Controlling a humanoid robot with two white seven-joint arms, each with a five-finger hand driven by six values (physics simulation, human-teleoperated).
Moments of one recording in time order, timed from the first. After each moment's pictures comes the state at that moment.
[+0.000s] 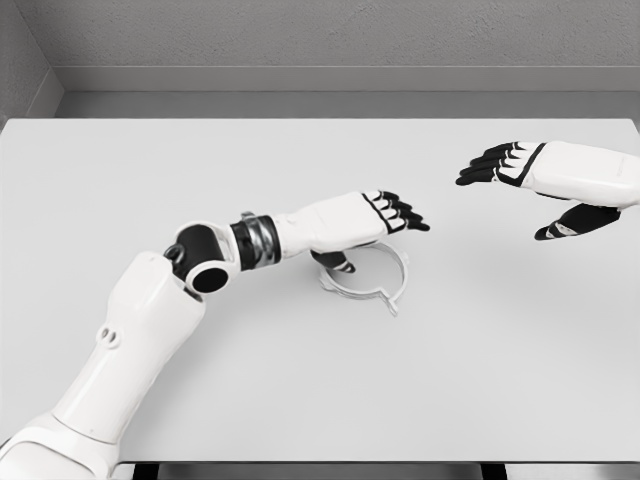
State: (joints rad) left arm -0.51 0.10 -0.48 -1.37 -0.82 -0.61 -0.51; right arm -0.52 -1.04 0.44 -1.65 0.01 -0.61 0.61
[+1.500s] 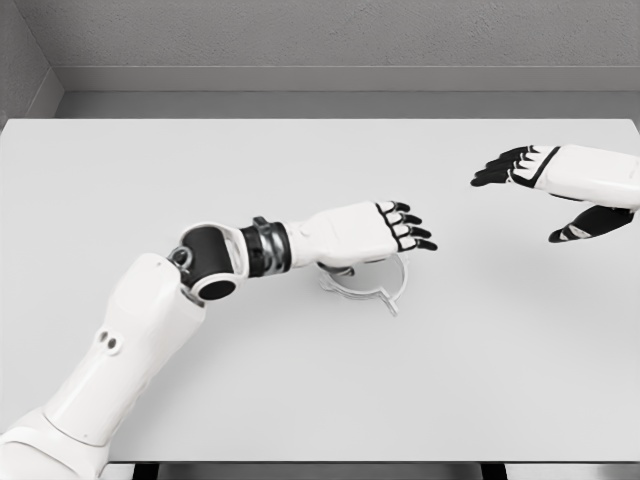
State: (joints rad) left arm -0.52 0.13 -0.57 -1.48 -0.94 -0.61 -0.51; right arm -0.50 -1.07 0.43 -1.62 0.02 -0.61 0.61
